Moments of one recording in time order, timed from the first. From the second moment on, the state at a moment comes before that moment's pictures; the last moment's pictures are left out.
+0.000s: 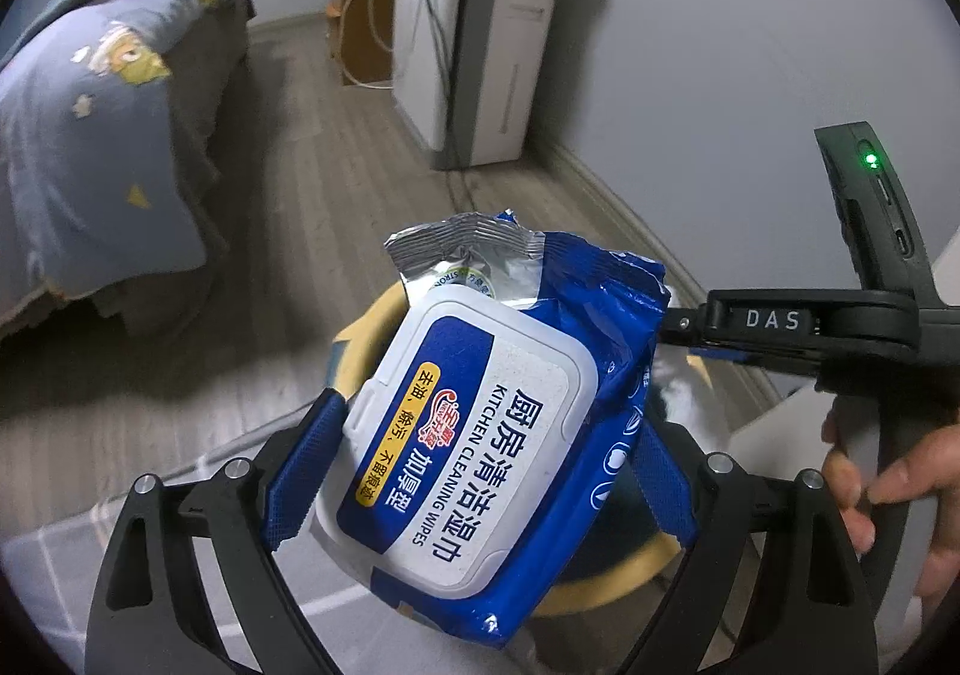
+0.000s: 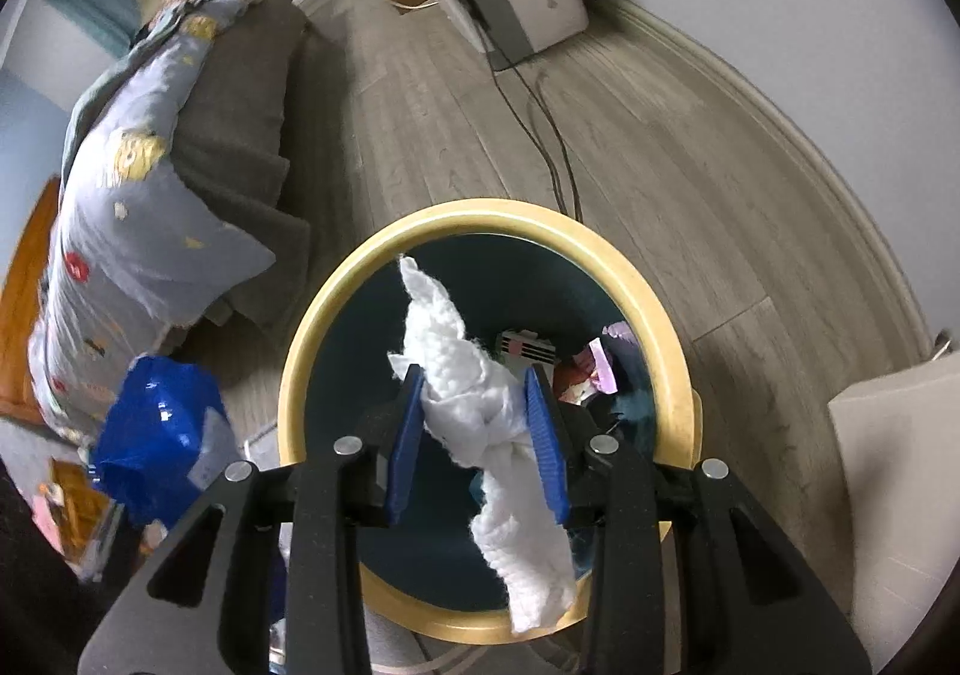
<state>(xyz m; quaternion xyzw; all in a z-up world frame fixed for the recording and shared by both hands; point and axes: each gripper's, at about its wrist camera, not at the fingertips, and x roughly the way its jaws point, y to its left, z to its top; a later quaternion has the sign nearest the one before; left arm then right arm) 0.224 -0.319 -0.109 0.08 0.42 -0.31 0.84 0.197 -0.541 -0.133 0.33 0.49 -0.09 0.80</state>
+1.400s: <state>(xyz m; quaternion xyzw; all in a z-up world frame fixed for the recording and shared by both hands) 0.179 -0.190 -0.073 0.08 0.42 -0.23 0.87 0.185 -0.499 -0.094 0.22 0.50 -0.12 0.83</state>
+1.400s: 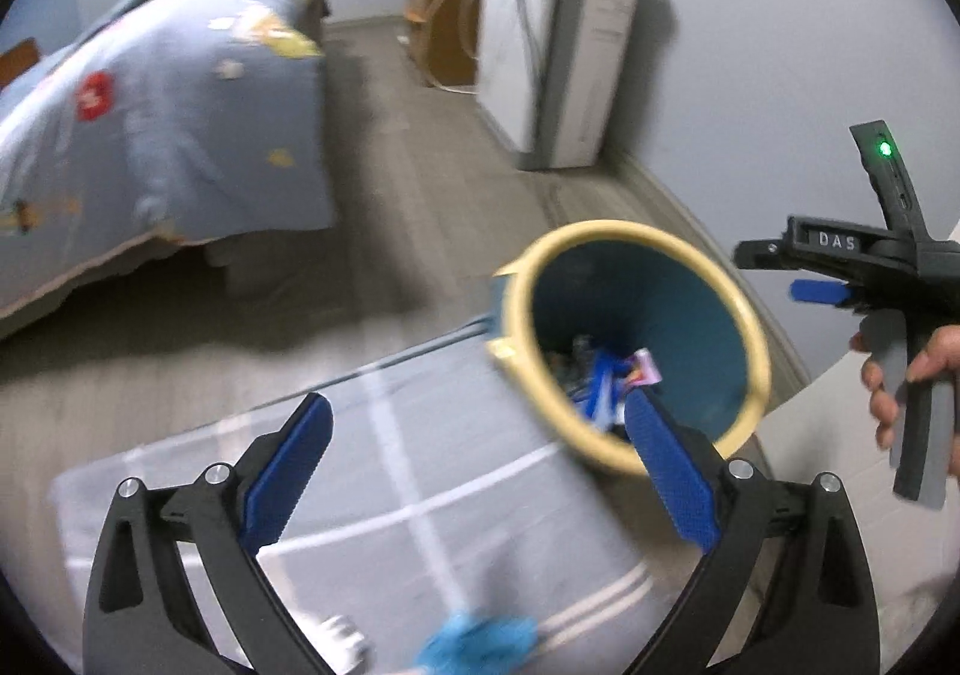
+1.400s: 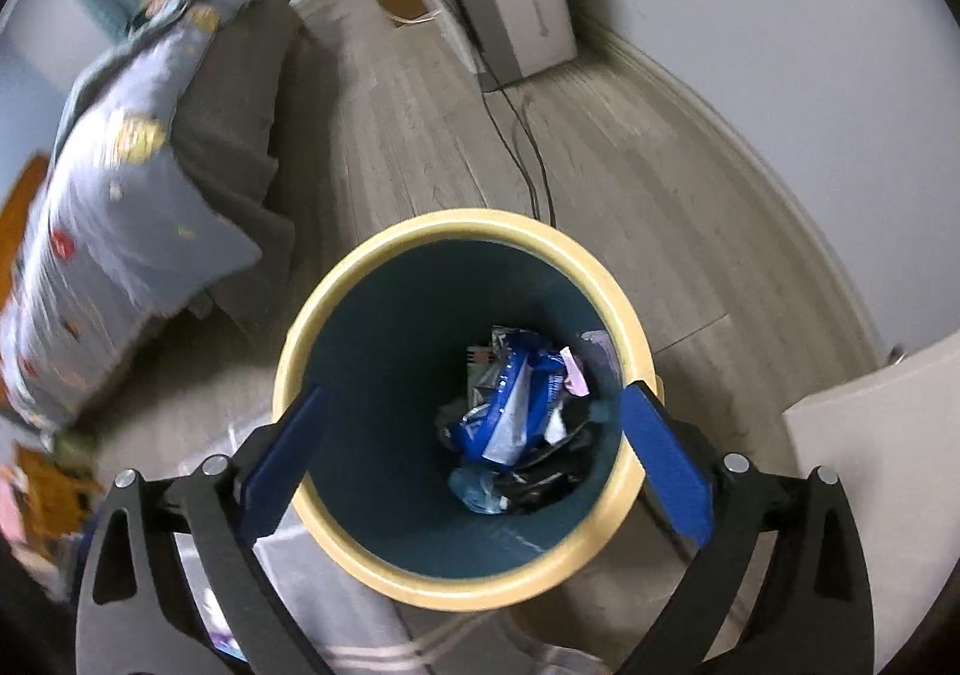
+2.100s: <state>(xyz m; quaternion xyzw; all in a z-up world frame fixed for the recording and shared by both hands) 0.082 0.014 -0.080 0.03 0.46 -0.08 0.88 0.145 -0.349 -0.058 0.06 0.47 -0.05 0.88</state>
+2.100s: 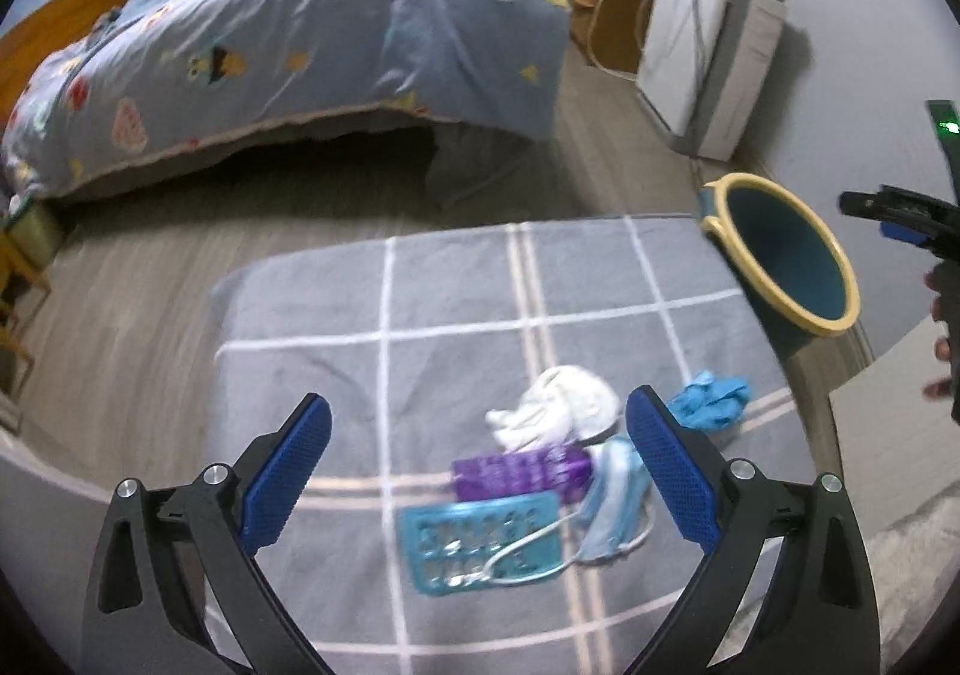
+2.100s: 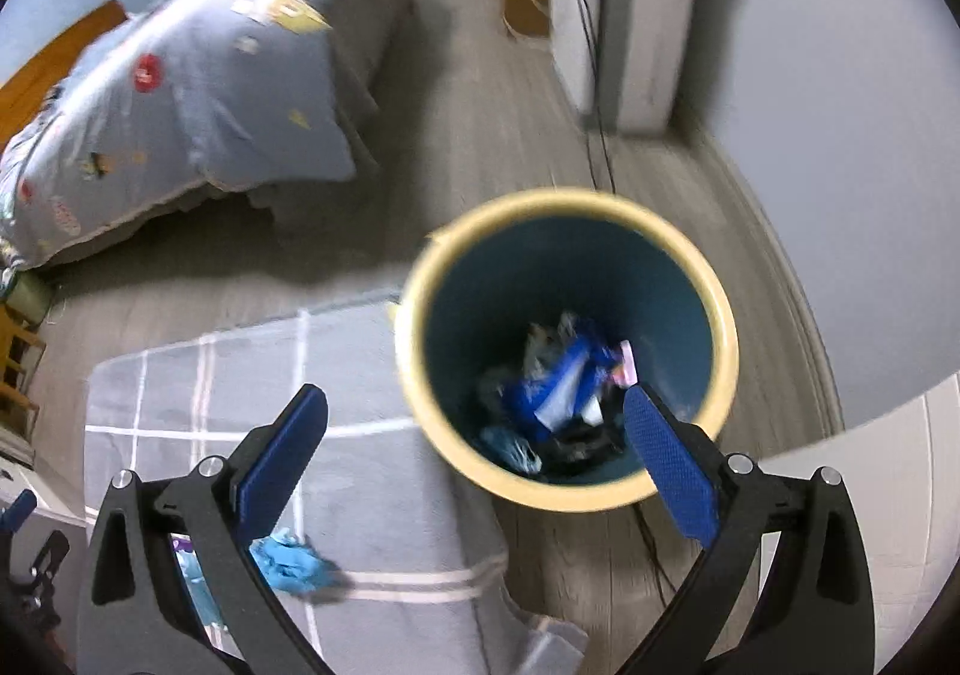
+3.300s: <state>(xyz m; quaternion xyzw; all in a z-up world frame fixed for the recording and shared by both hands) 0.059 -0.073 -0.166 0.14 0.52 -0.21 0.82 0.131 -0.212 -0.174 -0.03 0.63 0.05 0.77</state>
